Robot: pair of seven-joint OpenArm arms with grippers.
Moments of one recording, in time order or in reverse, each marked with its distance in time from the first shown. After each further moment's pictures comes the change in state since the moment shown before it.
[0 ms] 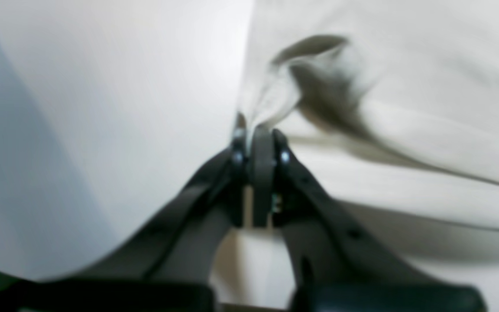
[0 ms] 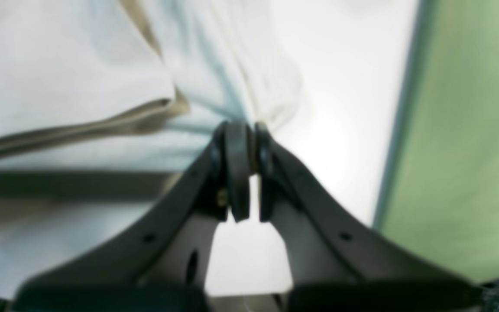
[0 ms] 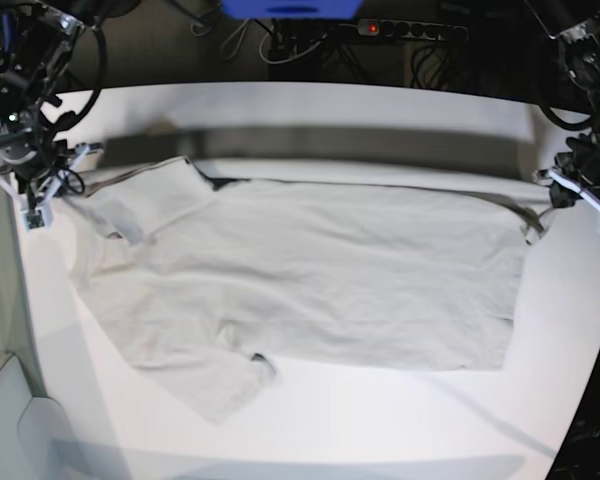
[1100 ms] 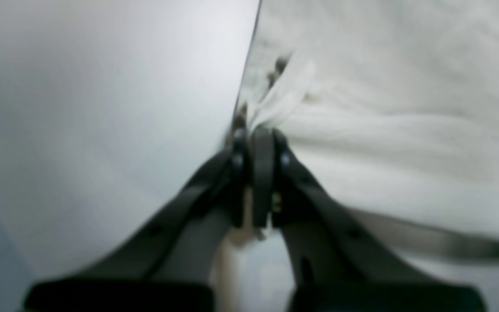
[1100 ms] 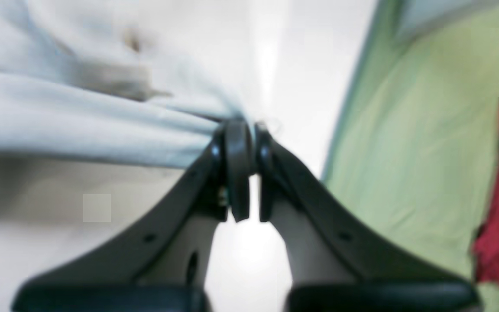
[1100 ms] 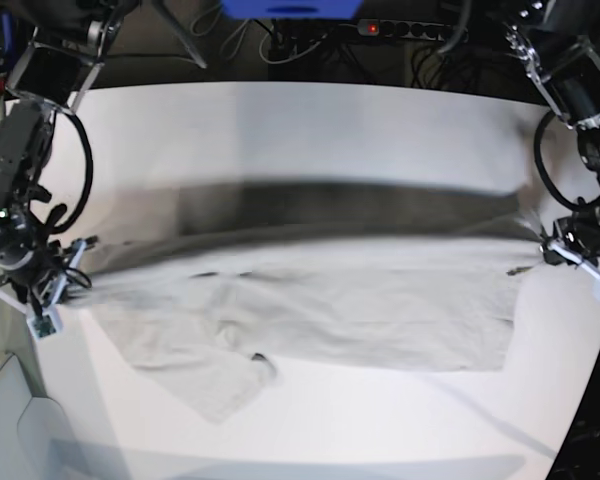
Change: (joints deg) left arm -20.0 -3.8 4.3 -19.5 0.7 0.3 5.1; right arm 17.4 7.8 -13.1 -3.5 0.3 -0.2 -4.0
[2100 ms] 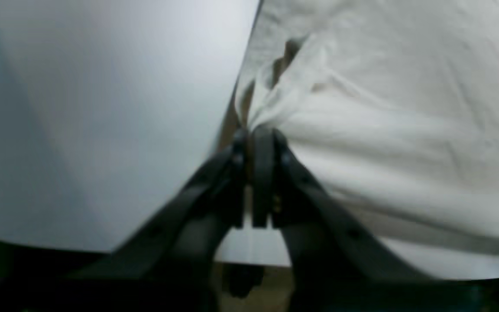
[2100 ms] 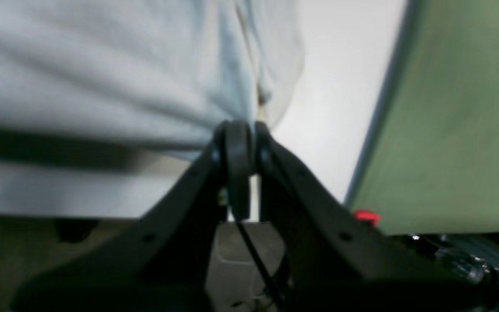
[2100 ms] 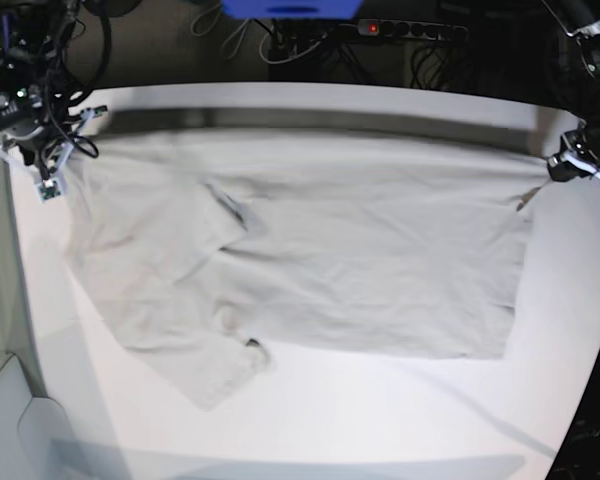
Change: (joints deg) left arm 22.6 0.6 -8.4 11.3 -15.8 -0.2 3.1; right arm -25.7 -7.6 8.6 10.3 -0.4 0.0 -4.2
